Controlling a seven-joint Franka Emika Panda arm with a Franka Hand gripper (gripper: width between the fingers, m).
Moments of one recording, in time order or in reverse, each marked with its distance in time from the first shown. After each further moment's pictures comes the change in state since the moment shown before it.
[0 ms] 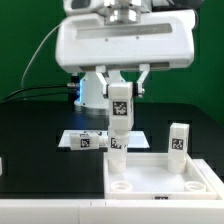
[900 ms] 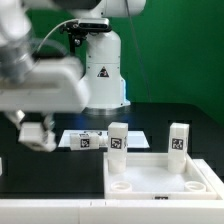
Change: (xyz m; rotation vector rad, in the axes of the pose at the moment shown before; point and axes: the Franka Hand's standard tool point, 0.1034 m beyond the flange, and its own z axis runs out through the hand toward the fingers) arm 0.018 0.106 0.025 0.002 -0.702 -0.080
